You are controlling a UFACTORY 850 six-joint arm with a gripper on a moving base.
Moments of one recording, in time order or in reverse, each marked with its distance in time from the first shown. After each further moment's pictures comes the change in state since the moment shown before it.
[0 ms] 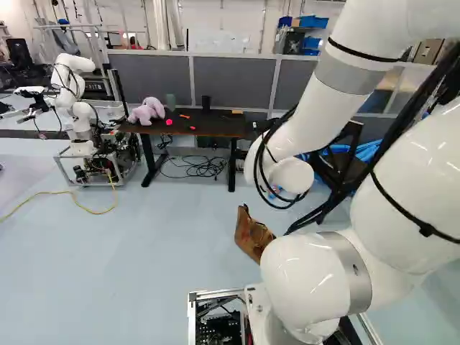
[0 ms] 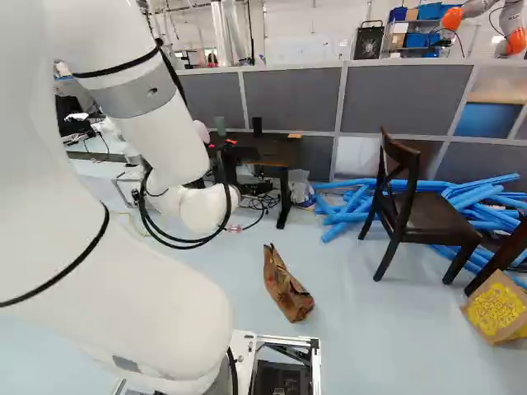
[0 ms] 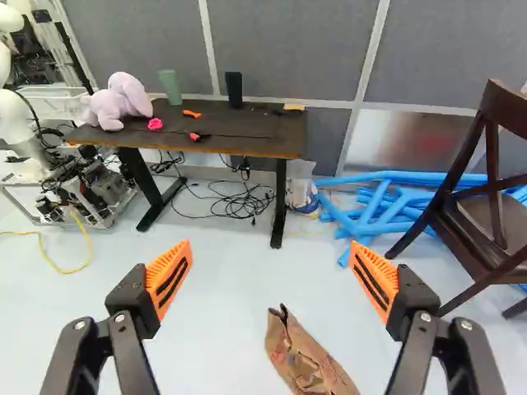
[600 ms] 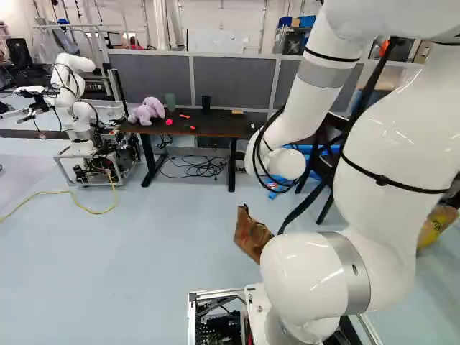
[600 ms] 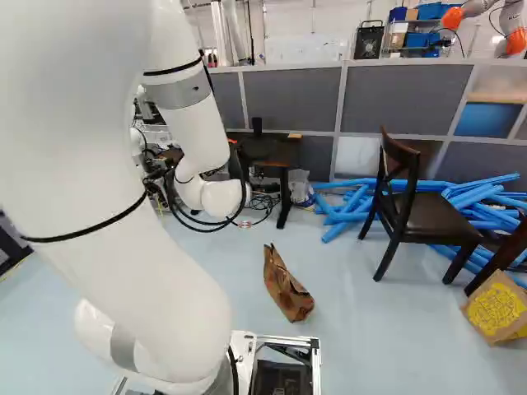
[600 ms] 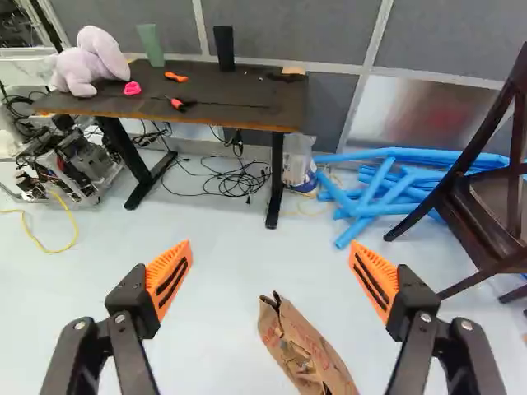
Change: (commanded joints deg) arm -3.8 -12.2 -7.9 -4.1 -2.7 0.0
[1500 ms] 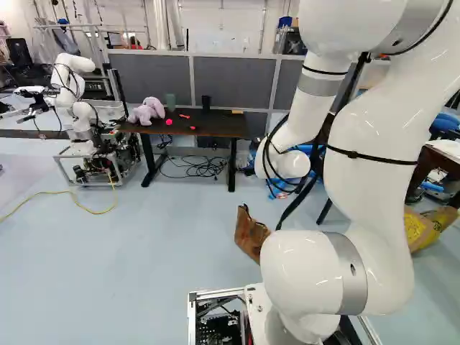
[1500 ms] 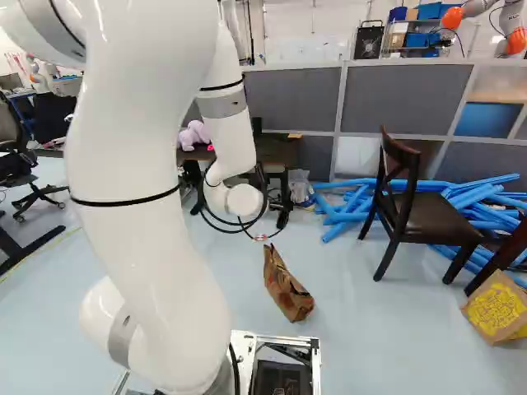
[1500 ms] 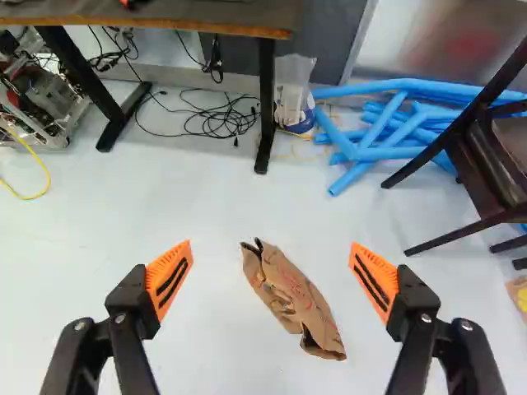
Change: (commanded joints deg) arm -7.2 -11.9 -5.7 -7.2 -8.8 0.0
